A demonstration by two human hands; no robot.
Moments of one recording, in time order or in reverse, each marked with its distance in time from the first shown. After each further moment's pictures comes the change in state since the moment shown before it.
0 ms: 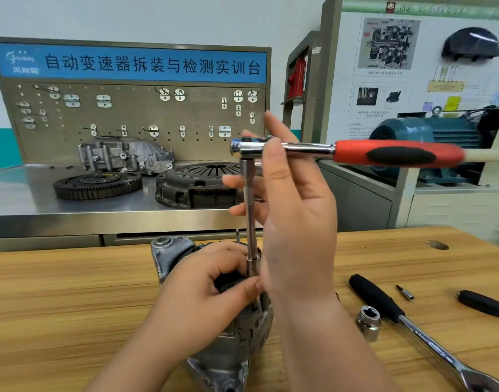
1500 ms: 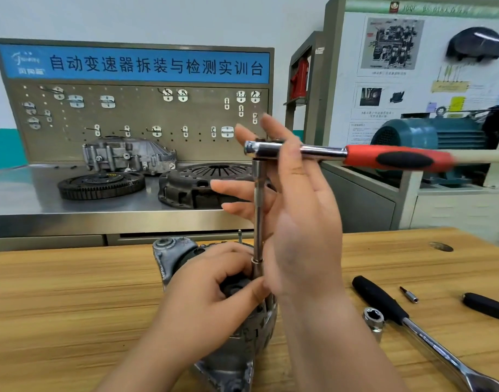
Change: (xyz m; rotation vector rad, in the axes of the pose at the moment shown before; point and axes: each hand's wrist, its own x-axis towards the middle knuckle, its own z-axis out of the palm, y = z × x) left_hand -0.003 -0.002 0.002 0.060 0.041 0.029; right_hand 0.004 -0.002 -0.002 0.177 -0.102 0.150
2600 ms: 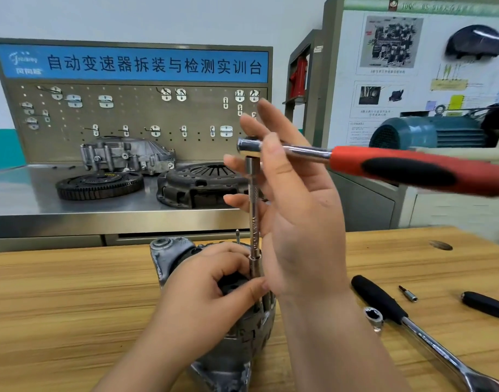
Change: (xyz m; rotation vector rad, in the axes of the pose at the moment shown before) left_hand 0.001 0.000 0.001 0.011 0.022 -0.056; right_hand 0.000 -0.005 0.001 -0.022 -0.011 -0.042
